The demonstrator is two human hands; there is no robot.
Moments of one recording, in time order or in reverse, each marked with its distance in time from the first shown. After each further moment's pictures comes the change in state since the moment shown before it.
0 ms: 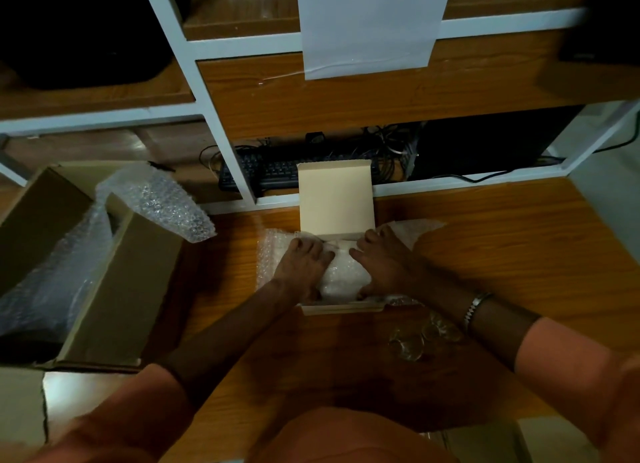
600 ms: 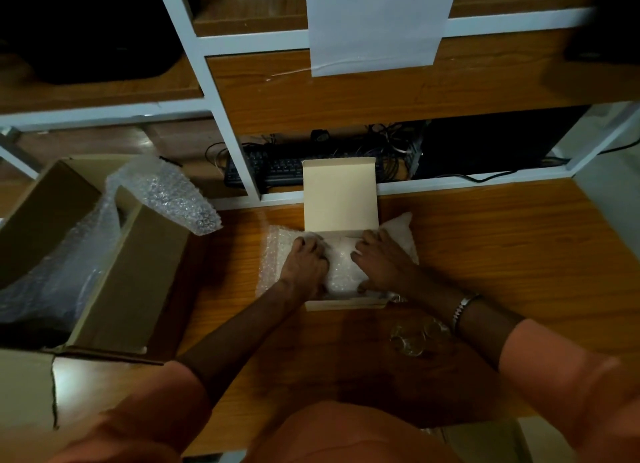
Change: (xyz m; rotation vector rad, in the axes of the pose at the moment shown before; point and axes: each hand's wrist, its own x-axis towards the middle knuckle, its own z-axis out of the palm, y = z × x) left_hand -0.004 0.013 -0.001 0.074 -0.026 -0.067; right_hand 0.005 -0.017 0.000 -0.086 -0.083 0.012
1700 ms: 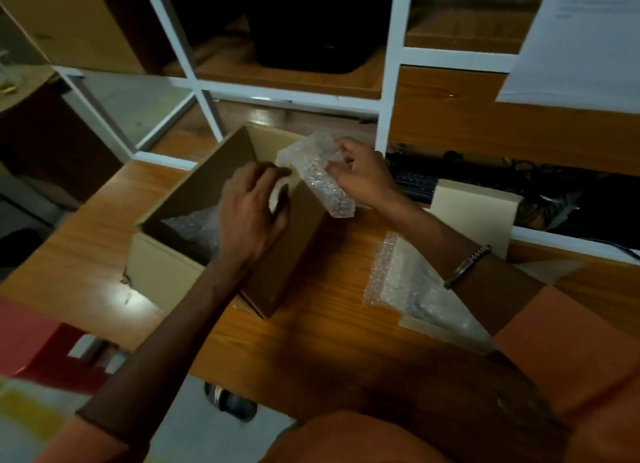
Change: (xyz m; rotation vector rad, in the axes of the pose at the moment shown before) left_hand -0.237 -0.190 -0.014 -0.419 0.990 -0.702; right_hand 0.132 -0.111 -0.280 1.313 0.520 -0.060
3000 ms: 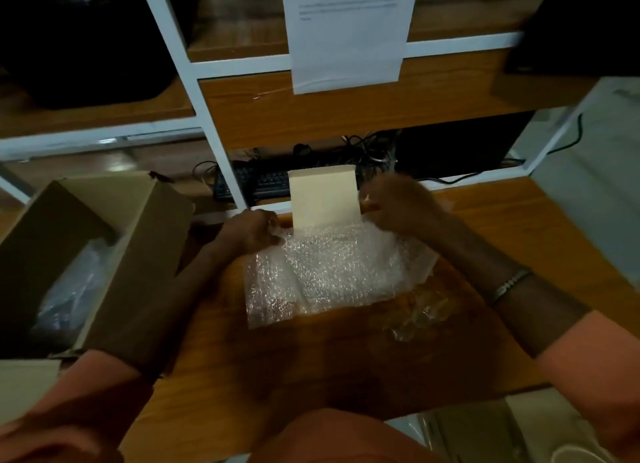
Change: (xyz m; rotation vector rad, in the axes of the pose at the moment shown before) left_hand 0.048 0.130 0.173 -0.107 -1.016 0.251; right_hand -0.193 0.137 -0.205 -0.941 0.028 0.192
